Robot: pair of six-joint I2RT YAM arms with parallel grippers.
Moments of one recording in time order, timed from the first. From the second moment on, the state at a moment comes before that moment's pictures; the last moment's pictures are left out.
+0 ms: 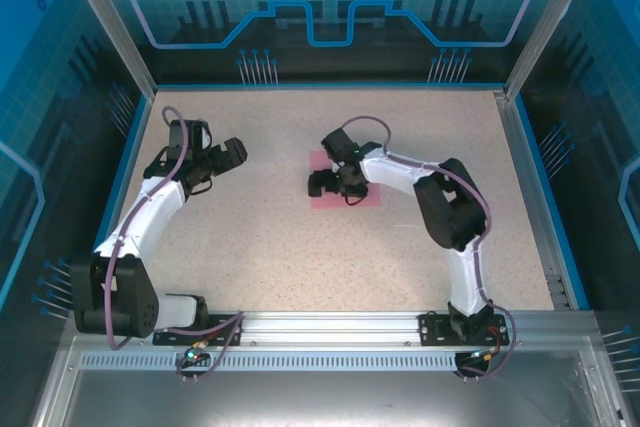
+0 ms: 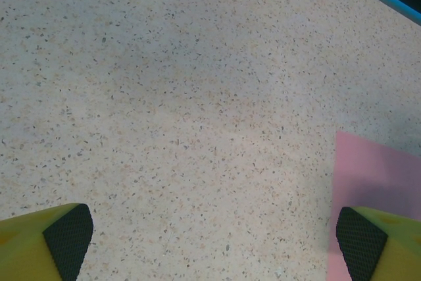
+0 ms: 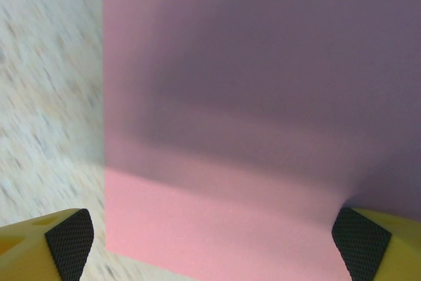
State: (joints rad) left arm 0.00 1.32 0.98 -0.47 0.08 -0.49; right arm 0.62 2.03 1.40 -0.60 -0.11 0.57
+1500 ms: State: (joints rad) left arm -0.02 1.41 1.00 -0.48 0.25 -0.62; right arm 0.54 1.92 1.25 -0.93 0.03 0.36
